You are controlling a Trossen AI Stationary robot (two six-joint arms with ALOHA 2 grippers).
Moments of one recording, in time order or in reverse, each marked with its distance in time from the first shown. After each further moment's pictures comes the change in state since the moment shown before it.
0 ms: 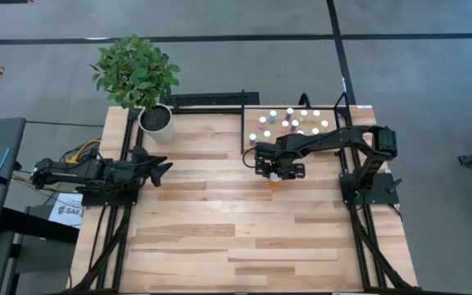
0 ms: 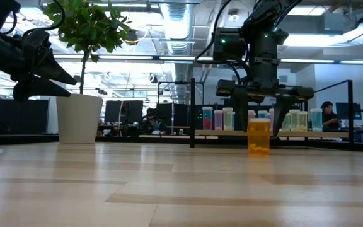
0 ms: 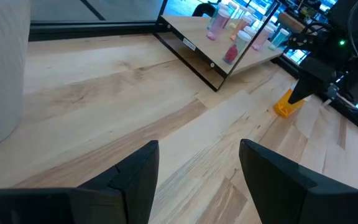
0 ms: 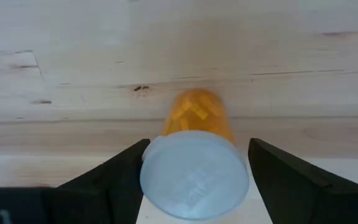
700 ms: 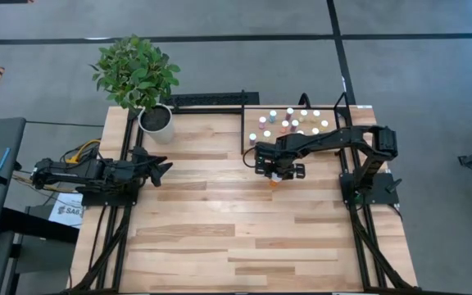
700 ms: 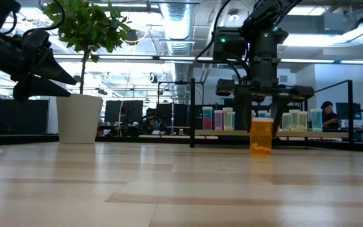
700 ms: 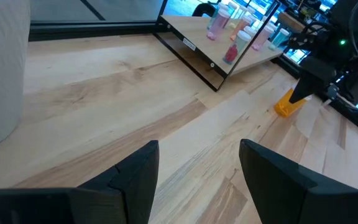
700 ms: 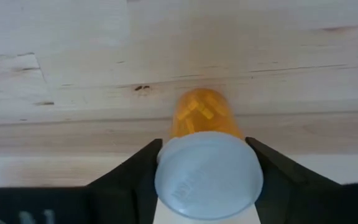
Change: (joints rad) left arm 0.000 0.000 0.000 0.000 0.000 0.000; right arm 0.000 -0.001 0.000 0.002 0.000 0.024
